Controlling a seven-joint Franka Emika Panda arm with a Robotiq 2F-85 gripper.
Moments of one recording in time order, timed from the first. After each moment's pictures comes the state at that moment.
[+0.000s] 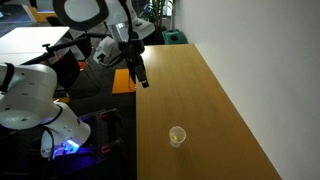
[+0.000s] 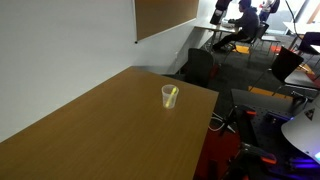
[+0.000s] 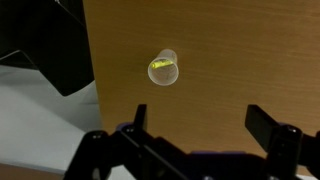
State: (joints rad) arm -0.06 -0.70 -0.02 -2.62 -0.21 2.14 0.15
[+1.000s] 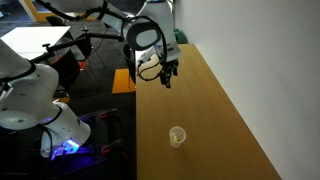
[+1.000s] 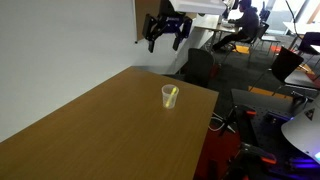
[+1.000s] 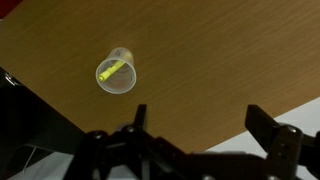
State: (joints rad) arm -0.12 -0.14 0.12 -2.39 -0.14 2.47 0.88
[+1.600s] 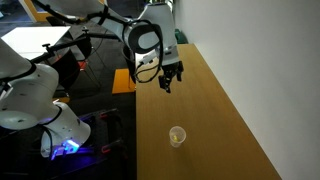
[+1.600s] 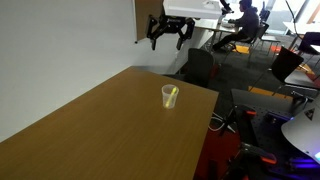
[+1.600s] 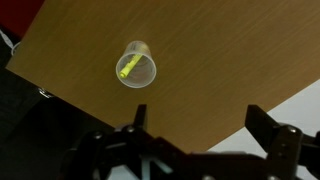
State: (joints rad) arm -0.13 -0.13 0.09 -2.39 -0.27 2.46 1.17
